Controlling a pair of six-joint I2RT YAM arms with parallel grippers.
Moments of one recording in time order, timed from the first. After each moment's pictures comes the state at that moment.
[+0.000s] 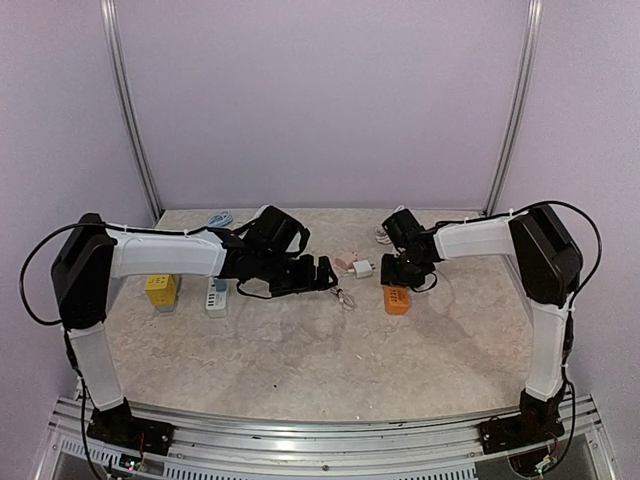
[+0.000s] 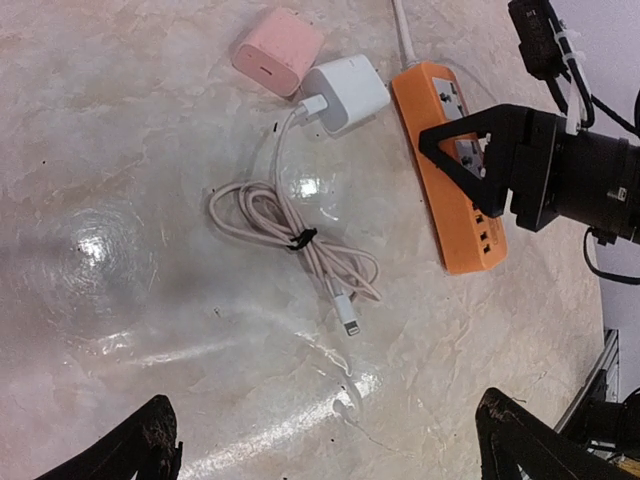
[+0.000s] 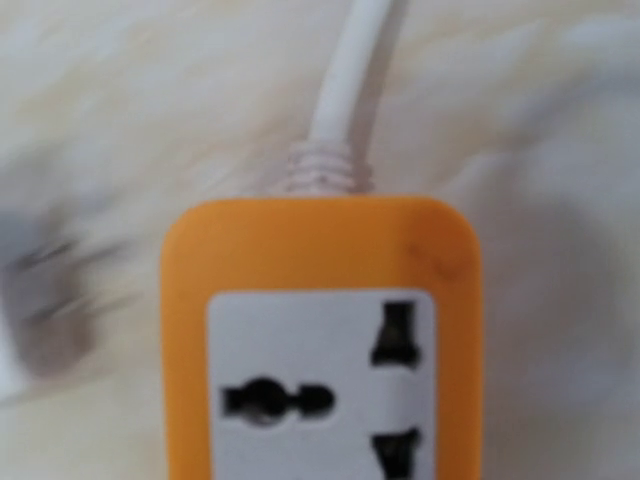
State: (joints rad) left arm -0.81 1.87 1.32 -0.24 0.11 -0.67; right arm 0.55 2.03 1.36 -0.38 0.18 0.57
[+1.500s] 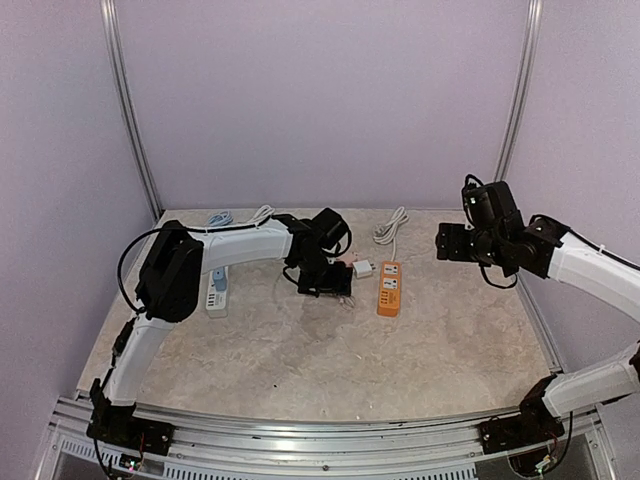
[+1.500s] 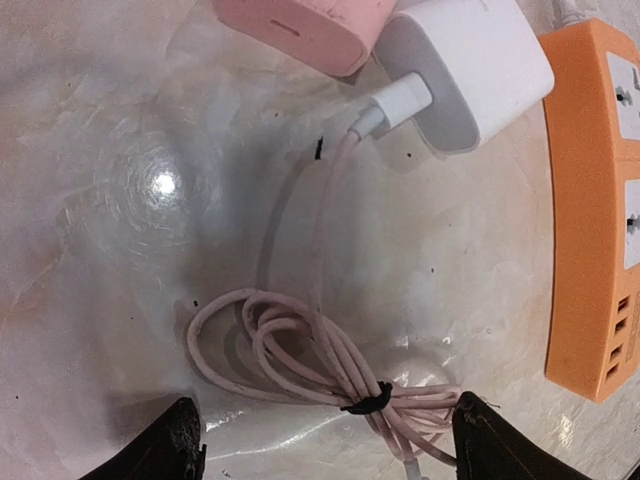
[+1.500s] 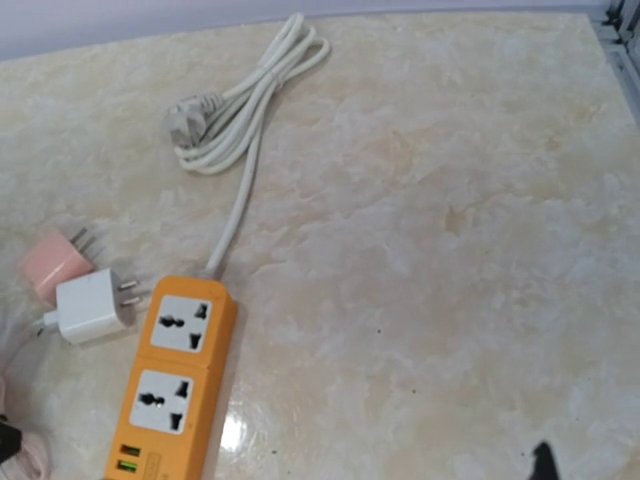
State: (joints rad) left arm -0.82 2.42 2.05 -0.76 0.05 -0.56; right arm 0.58 1.21 1.03 -0.49 0.44 0.43
